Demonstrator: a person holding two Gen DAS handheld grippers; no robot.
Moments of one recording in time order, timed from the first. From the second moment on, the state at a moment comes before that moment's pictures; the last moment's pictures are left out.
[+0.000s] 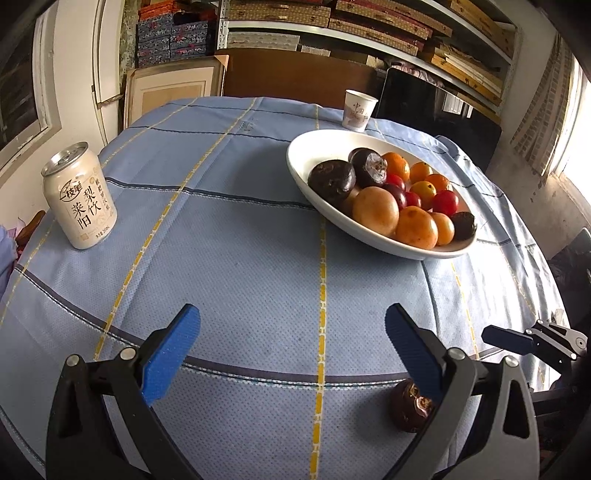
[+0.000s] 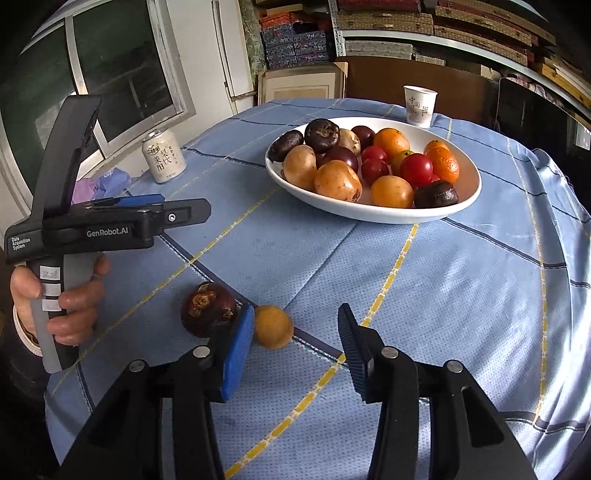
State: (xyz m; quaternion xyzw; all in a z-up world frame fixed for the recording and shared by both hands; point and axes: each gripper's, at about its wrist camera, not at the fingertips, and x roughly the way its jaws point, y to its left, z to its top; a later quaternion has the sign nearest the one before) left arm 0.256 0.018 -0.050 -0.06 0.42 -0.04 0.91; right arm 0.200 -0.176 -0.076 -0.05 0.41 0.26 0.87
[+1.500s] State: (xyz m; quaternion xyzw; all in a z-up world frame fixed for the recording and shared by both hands) left arm 0.248 -0.001 -0.050 -0.02 0.42 -0.09 0.90; right arm 0.213 -0.189 -0.083 0.02 0.44 0.25 0.86
